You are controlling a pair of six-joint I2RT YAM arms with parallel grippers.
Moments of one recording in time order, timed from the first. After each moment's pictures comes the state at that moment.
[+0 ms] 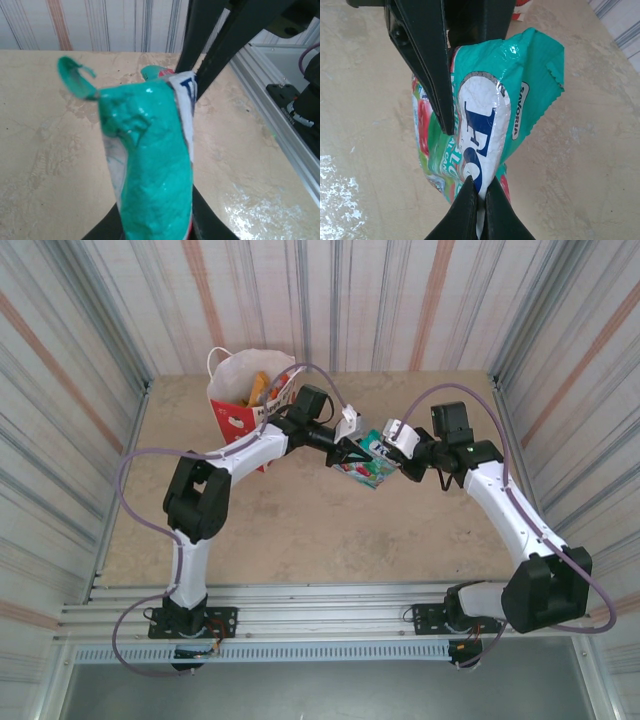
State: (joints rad) left arm -0.60 2.06 1.65 -0.32 0.99 0.59; right arm 0.24 1.29 1.10 -0.63 -0.43 -0.79
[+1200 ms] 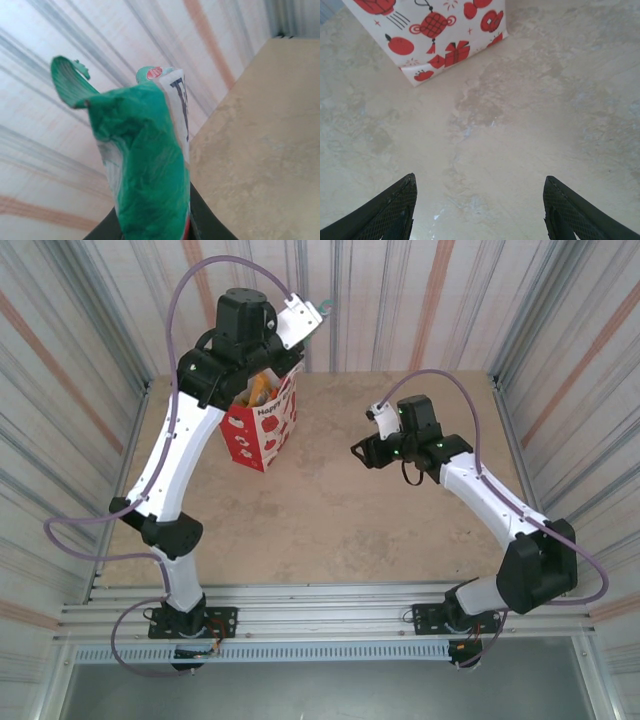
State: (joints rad) left arm -0.55 1.86 2.44 -0.91 -0.09 0.60; right arm 0.41 1.42 1.15 -0.46 -0.31 -0.02
